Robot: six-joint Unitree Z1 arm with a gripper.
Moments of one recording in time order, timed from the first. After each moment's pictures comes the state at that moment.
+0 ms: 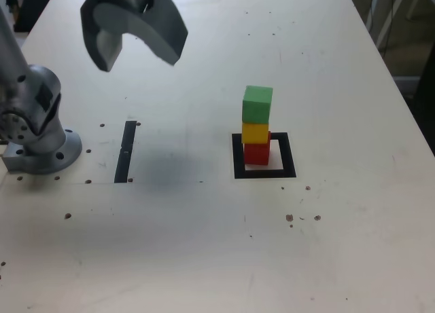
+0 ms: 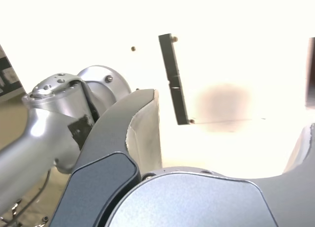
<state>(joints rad) -0.05 1.48 -1.28 1.54 0.15 0.08</state>
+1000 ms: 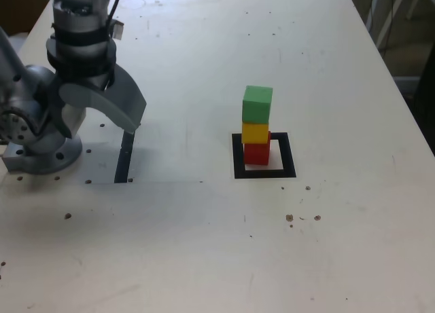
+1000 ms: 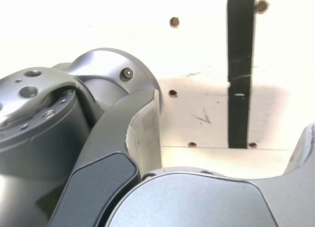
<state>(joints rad) -0.05 1.38 -0.72 1.13 0.04 0.04</state>
